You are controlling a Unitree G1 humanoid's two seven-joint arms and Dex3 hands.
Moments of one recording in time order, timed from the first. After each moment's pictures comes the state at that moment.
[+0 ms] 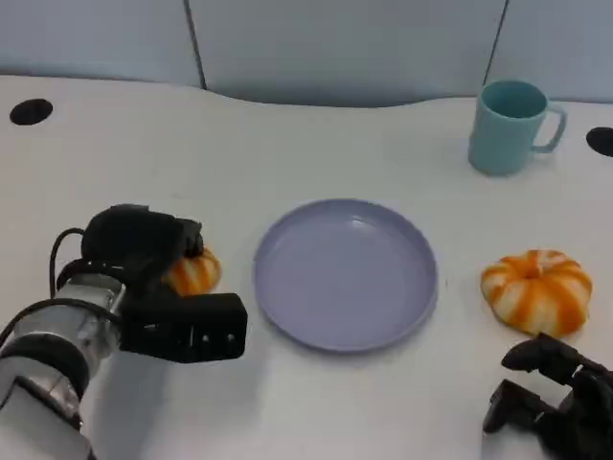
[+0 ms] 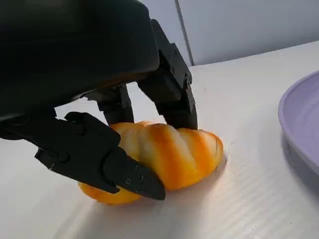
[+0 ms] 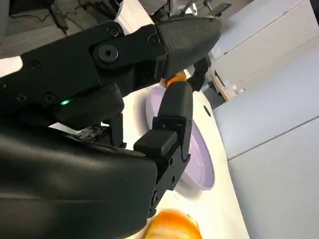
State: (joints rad) left arm -0.85 0.24 -0.62 1.34 0.79 -0.26 0.43; right arm -0.04 -0.09 -0.25 0.57 0.49 -0.01 0.94
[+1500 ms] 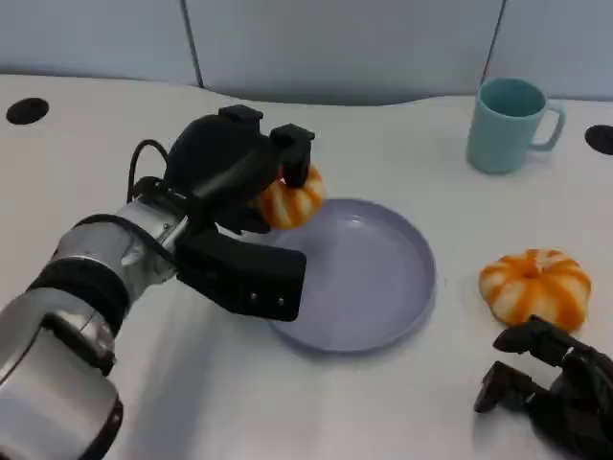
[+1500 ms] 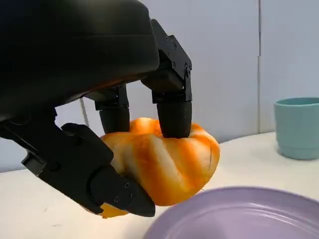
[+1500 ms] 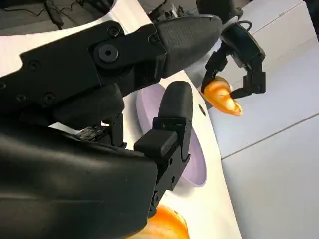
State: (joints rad) left arm -1.02 0.18 -0.66 1.25 0.84 -0.53 0.53; right arm -0.13 -0.09 -0.25 0.69 0.48 -0.08 0.94
